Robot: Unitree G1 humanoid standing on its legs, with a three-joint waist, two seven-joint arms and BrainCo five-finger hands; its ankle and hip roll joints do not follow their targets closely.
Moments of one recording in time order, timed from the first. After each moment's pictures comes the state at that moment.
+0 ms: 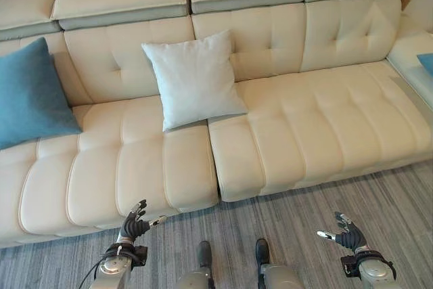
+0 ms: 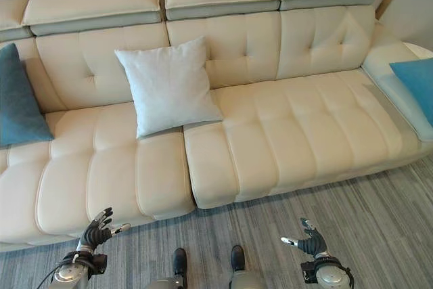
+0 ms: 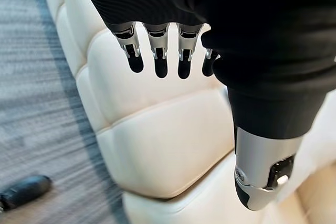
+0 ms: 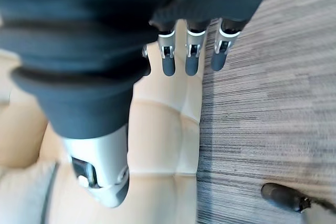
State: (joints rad) left arm 0.18 0.40 -0.05 0.55 -0.17 -0.10 0.08; right arm 0.15 -0.40 0.02 0.57 0.11 -0.08 -0.06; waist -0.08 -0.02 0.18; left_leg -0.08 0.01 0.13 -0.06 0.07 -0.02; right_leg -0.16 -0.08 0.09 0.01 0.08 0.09
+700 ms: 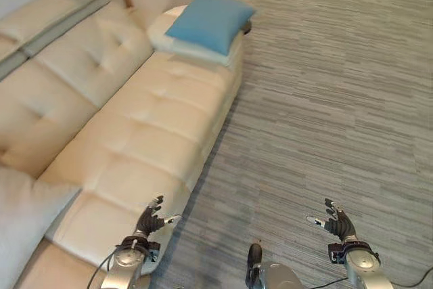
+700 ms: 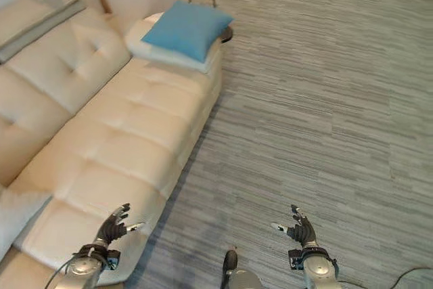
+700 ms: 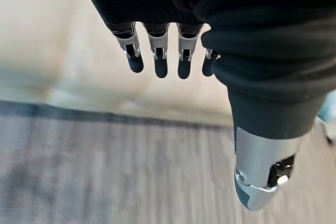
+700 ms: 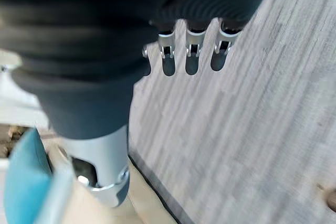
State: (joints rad) left arm 0.11 0.35 -0.16 0.51 -0.13 -0.09 0.06; right arm 0.10 -0.40 0.06 0.48 0.16 -0.07 -0.12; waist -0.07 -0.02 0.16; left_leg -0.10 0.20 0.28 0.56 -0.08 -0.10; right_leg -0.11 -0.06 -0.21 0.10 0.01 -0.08
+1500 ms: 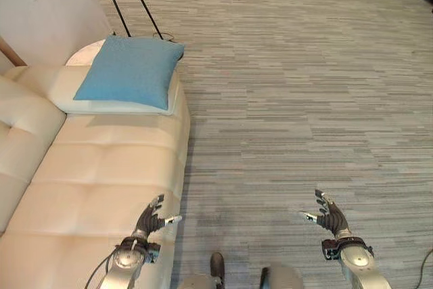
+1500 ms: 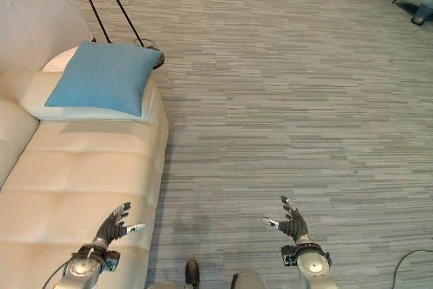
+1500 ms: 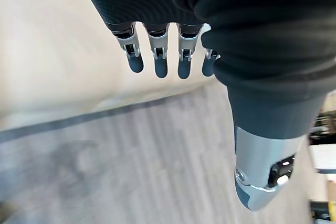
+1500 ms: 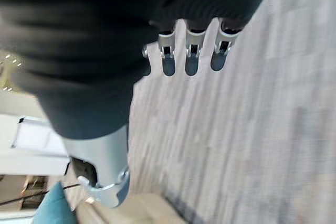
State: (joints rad) left arm 0.11 0.39 -0.12 0.45 -0.10 -0.08 0.07; right arm 0.14 -0.37 0.11 0.32 0.12 -0.08 -0.10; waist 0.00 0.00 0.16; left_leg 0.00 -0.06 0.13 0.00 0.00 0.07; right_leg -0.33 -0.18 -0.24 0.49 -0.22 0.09
